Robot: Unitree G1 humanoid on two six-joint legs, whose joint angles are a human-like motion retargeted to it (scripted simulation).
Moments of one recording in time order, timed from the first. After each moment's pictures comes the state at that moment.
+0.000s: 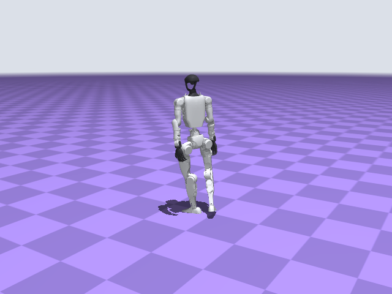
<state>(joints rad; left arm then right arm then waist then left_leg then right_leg) 0.10 0.13 0.49 1.63 -0.01 0.16 -0.09 0.01 -0.15 0.04 1.39 -0.38 0.15 0.16 -0.15 0.10 -0.07 -0.11 0.03 0.58 -0.04 0.06 0.13 -0.04 -0.13 -0.68 0.57 -0.23 0.04</state>
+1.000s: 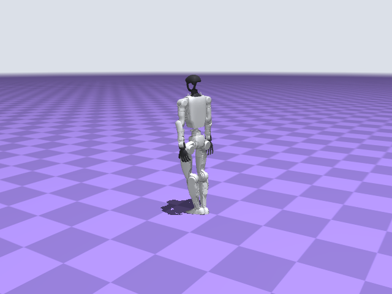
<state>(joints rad) 0.06 0.15 0.45 1.64 -0.01 0.12 -0.17 -0.02 -0.10 0.15 1.39 -0.48 0.16 0.21 -0.18 -0.01 -0.08 -0.10 -0.10 0.30 0.06 0.03 0.12 -0.08 0.05 -0.25 0.10 -0.12 -0.05</state>
